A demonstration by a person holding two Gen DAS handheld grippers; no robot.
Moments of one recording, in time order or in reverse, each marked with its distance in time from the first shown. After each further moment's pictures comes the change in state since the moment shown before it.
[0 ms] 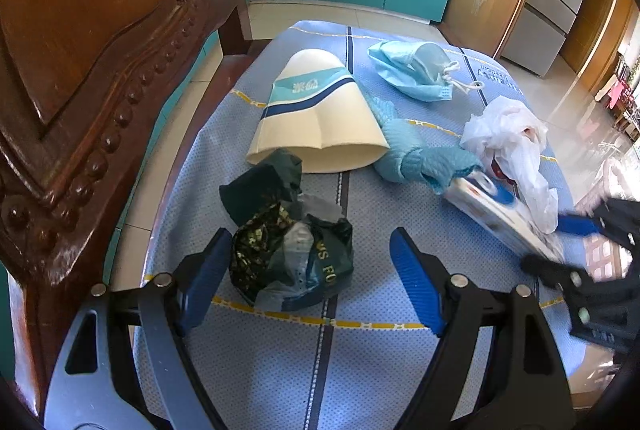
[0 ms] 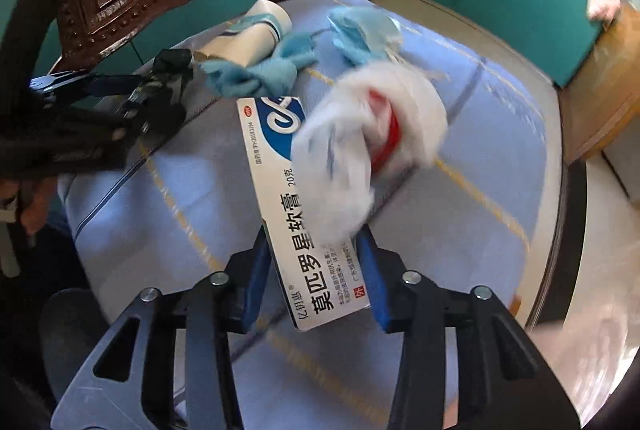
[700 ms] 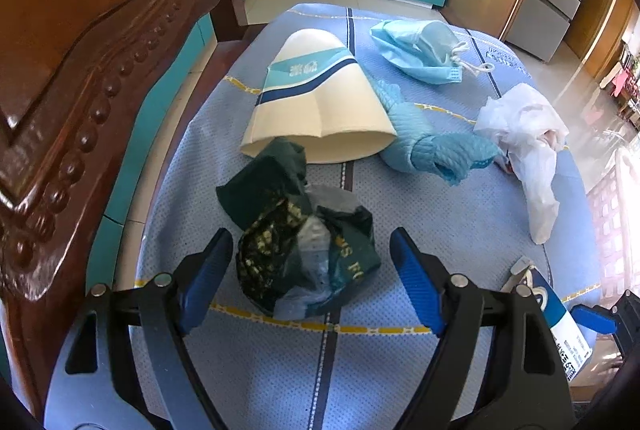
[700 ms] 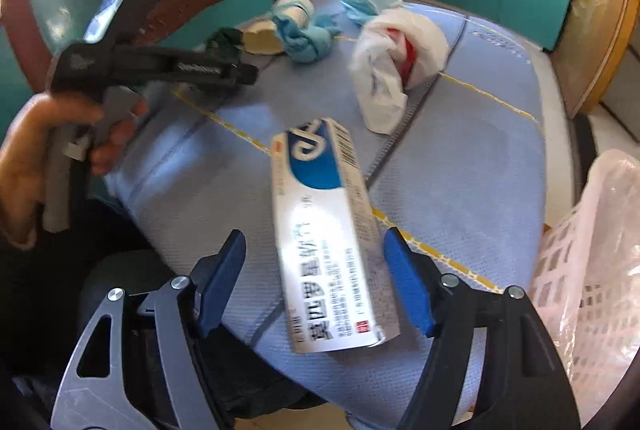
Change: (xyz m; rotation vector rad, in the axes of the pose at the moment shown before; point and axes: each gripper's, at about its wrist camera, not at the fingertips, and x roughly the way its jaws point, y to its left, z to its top) left arm 0.019 -0.002 0.005 0.026 0.055 0.020; right arm -0.030 0.039 -0.063 0.133 -0.077 0.027
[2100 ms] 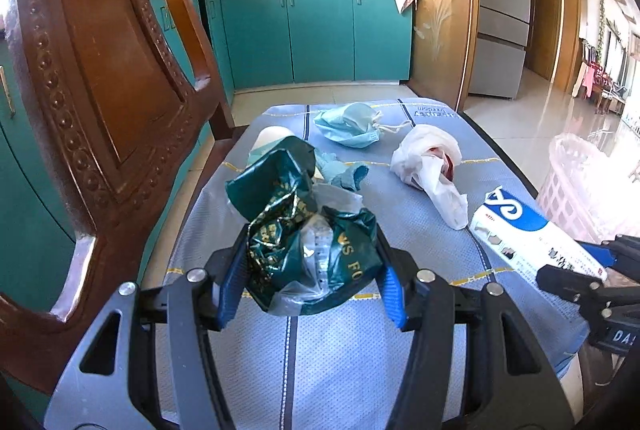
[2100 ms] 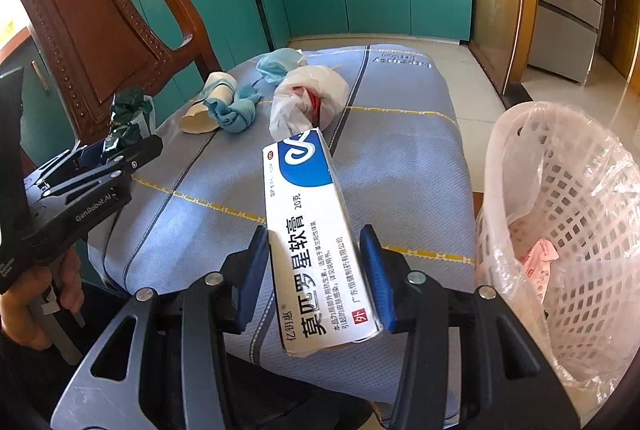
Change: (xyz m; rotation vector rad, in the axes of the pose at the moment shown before) left arm -0.095 -0.031 -0.067 0.119 -0.392 -0.009; right arm -0.040 -0.012 -0.016 0.285 -0.210 -0.131
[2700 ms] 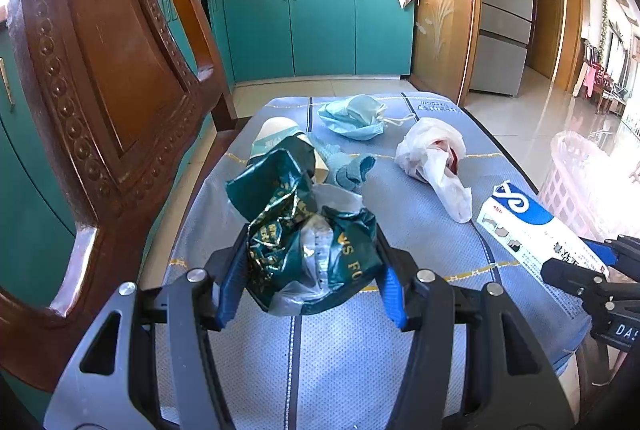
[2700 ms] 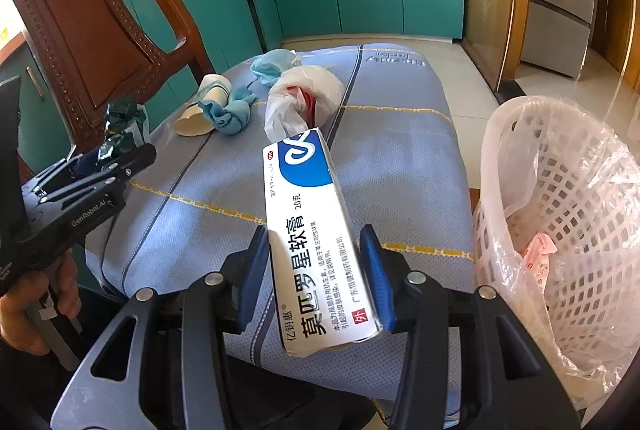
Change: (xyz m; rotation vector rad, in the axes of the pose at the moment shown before) left arm 0.006 0.004 0.002 -0.009 0.027 -0.003; right arm -0.003 -0.002 -0.001 0.028 -0.015 -0.015
